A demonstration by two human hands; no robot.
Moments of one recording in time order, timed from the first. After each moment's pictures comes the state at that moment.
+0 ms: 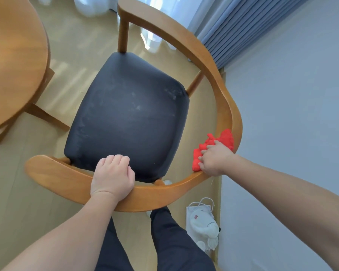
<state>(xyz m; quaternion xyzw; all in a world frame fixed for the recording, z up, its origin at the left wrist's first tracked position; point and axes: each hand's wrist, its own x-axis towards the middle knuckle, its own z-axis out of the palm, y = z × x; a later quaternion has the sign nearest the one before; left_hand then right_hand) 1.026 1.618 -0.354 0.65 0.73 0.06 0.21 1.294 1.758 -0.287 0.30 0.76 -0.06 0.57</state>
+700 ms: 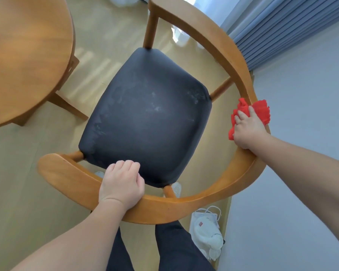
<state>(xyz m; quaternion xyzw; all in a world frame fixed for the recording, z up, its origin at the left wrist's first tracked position) 1.027 1.626 -0.353 0.61 0.75 0.04 0.25 1.306 1.889 -0.314 0.31 0.72 0.15 0.60</state>
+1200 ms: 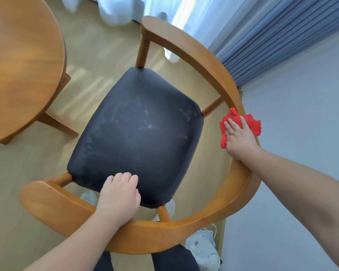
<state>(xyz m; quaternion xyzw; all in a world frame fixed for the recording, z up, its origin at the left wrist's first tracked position) 1.024 1.658 -0.364 0.65 0.71 -0.01 0.27 1.304 1.912 -0.320 0.34 0.71 0.18 0.59</state>
